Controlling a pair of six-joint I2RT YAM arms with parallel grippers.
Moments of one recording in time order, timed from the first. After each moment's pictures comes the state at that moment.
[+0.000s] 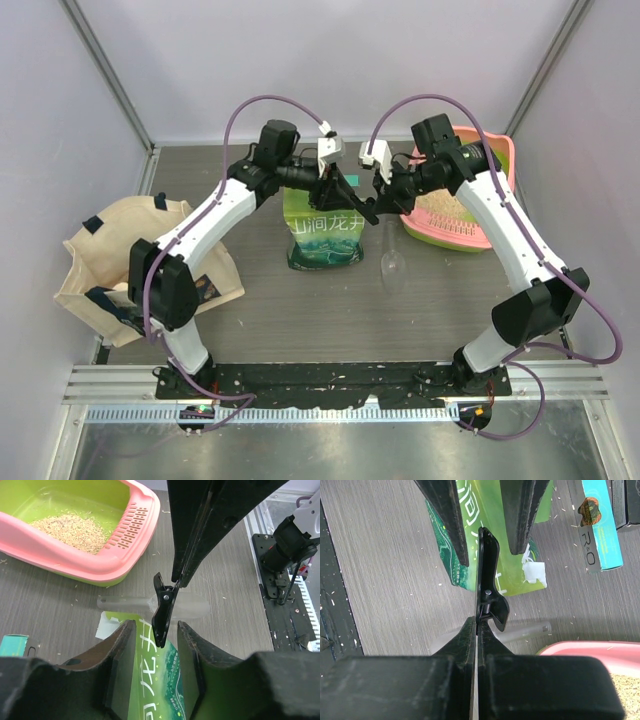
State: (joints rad) left arm -0.52 1.76 1.62 -0.36 1.02 0.35; right arm 0.36 1.58 1.73 -1.13 -0.63 -0.78
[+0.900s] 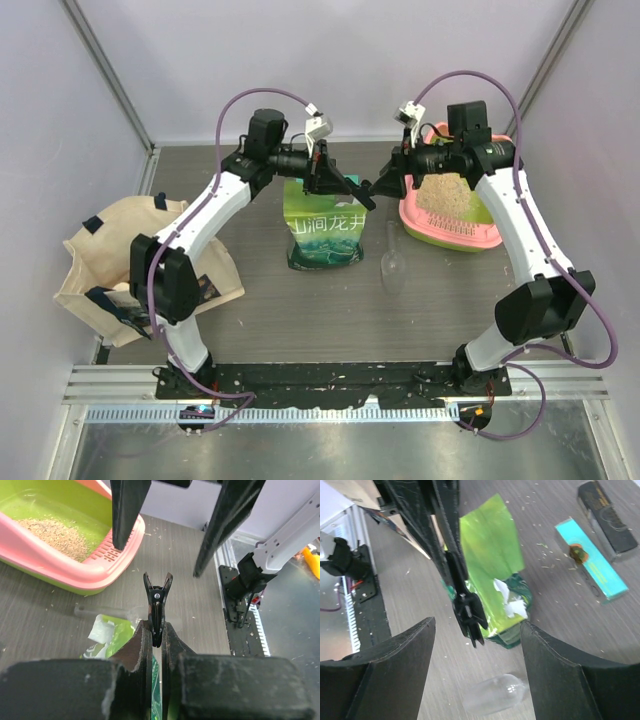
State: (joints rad) left arm -0.46 1.80 1.66 -0.26 1.14 0.06; right arm 0.18 1.57 1.69 -0.81 -0.93 -0.34
